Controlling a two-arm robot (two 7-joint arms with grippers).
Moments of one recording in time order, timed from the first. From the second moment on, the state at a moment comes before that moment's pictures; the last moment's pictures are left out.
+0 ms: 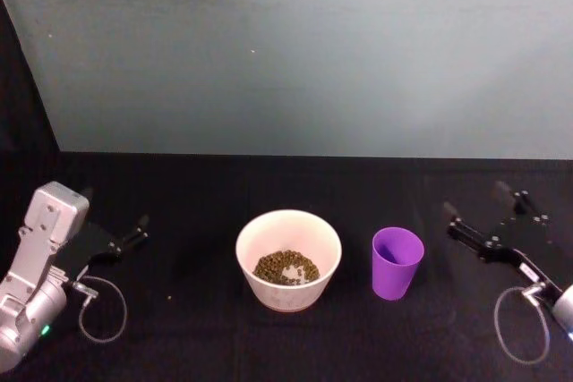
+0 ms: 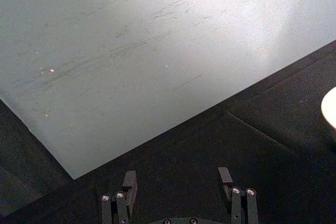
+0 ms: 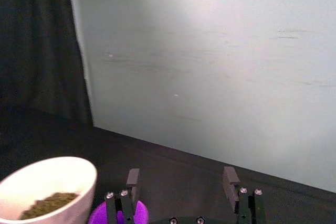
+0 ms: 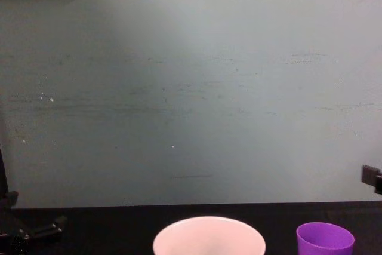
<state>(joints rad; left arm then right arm) -0.20 0.60 0.45 -1.41 -0.25 -0.12 0.03 0.04 0.47 -0.13 -1.56 0.42 -0.11 0.36</state>
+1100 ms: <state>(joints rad) -0.20 0.60 0.45 -1.41 -0.25 -0.12 0.03 0.02 0.40 -0.04 -1.42 0.28 -0.24 0.29</state>
